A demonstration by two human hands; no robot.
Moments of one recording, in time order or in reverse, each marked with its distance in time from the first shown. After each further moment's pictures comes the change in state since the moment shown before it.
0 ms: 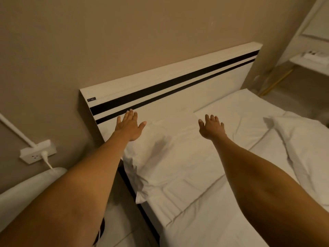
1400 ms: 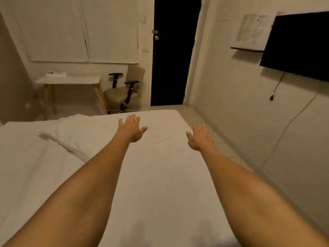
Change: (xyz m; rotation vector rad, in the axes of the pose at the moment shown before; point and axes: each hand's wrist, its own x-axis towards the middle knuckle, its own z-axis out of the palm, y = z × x) left_hand -0.621 0.726 0.026 0.164 0.088 1.266; right_hand -0.806 0.606 -0.198 -0.041 0.251 1.106
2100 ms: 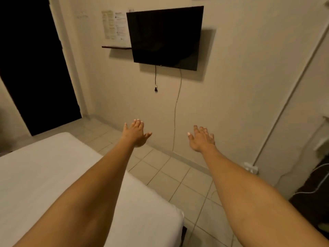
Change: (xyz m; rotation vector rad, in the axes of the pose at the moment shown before) left_hand 0.127 0.503 0.019 0.066 -0.025 0.740; right_hand -0.025 0.445 -0.042 0.104 0.046 0.728
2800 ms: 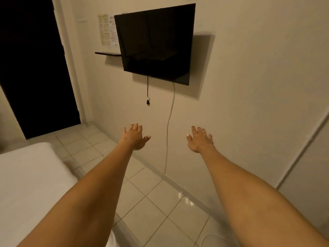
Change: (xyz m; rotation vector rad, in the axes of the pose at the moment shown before) left_hand 0.286 0.157 -0.006 -0.005 0.003 -0.166; right_hand 0.313 0.144 -0.058 -0.035 0.002 -0.140
